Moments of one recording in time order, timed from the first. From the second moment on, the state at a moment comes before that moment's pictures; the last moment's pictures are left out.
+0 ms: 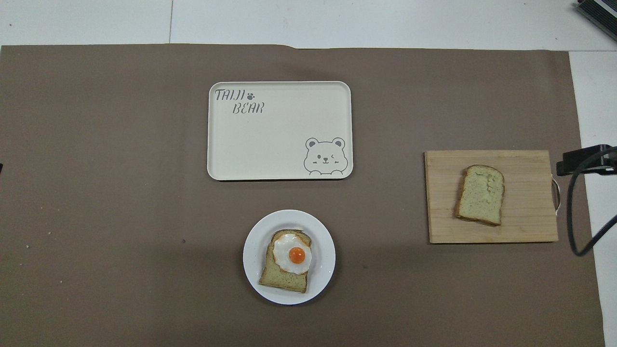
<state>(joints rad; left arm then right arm) -0.08 0.00 0.14 -1.37 -0.04 1.37 0.28 0.04 -0.06 -0.08 -1.56 -0.02 1.50 0.03</state>
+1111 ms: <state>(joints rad) -0.08 0.00 0.14 -1.37 -0.04 1.37 0.28 0.04 -0.06 -0.09 -1.57 -0.03 1.51 0.03</state>
